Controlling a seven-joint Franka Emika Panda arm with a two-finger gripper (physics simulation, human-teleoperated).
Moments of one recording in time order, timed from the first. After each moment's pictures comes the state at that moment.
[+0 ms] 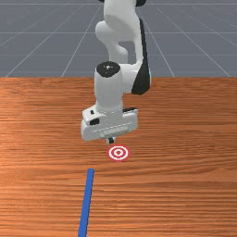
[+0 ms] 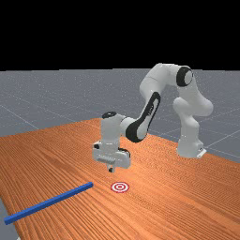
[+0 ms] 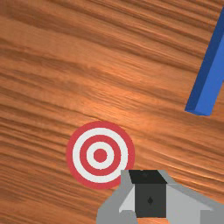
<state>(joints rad) 0.10 0.63 -0.15 -1.81 0.13 2.39 0.32</state>
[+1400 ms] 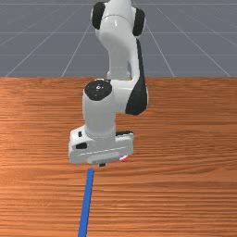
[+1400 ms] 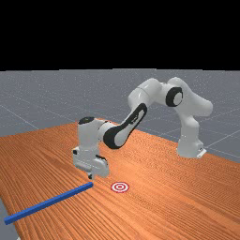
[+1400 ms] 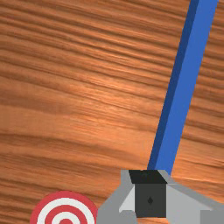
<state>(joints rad) 0.04 0.98 -0.17 -1.19 0.14 2.11 0.43</state>
